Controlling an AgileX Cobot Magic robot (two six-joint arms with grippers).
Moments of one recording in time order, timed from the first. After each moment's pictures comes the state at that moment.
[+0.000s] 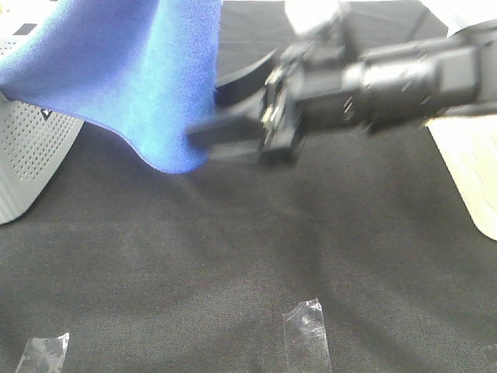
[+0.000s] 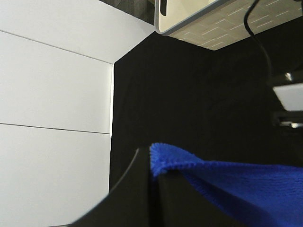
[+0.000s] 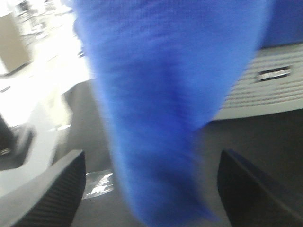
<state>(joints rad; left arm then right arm) -0.76 1.62 -2.09 0.00 1.01 1.13 0.43 1.70 -0.90 1.61 0.91 -2.04</state>
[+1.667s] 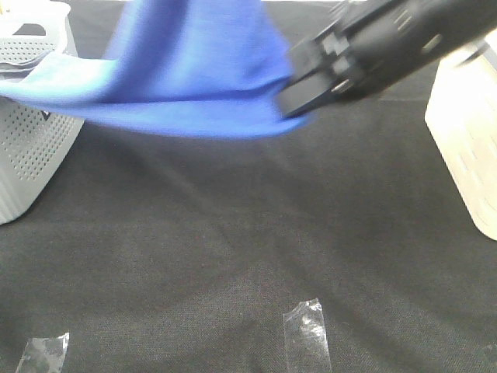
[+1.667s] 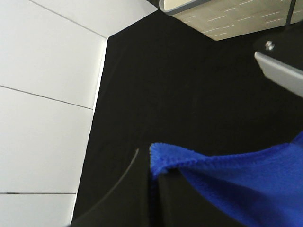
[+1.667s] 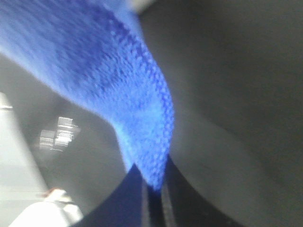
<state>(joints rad) -0.70 1.68 -2.09 0.03 0.99 0.92 0.43 1.44 -1.13 0.53 0.75 -0.45</state>
